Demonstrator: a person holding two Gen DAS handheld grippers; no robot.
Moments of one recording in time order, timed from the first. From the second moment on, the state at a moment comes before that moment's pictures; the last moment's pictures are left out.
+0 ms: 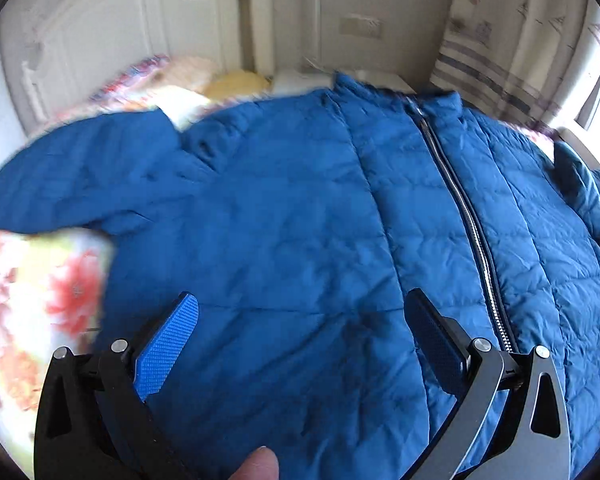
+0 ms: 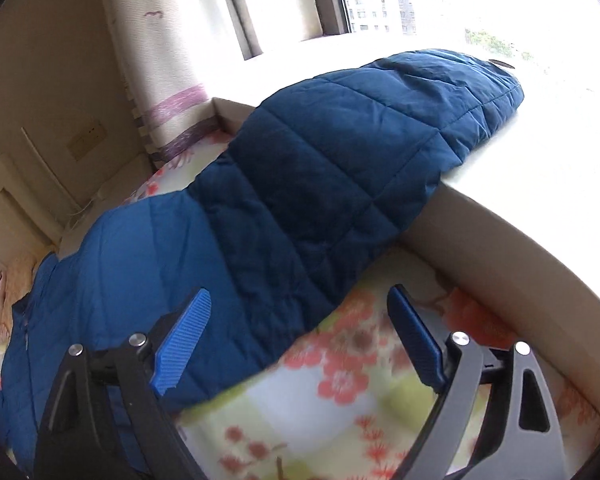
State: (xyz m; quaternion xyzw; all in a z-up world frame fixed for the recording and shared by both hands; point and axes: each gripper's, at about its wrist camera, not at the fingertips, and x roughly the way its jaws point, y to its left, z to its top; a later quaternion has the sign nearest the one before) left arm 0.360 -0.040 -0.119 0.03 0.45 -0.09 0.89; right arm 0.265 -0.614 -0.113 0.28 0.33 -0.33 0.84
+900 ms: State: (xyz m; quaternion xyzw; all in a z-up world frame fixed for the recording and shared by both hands) left arm 0.370 -0.015 -0.125 -0.06 0.44 -0.15 0.89; right arm 0.389 -0.304 -0.131 0.04 0.46 0.13 0.88
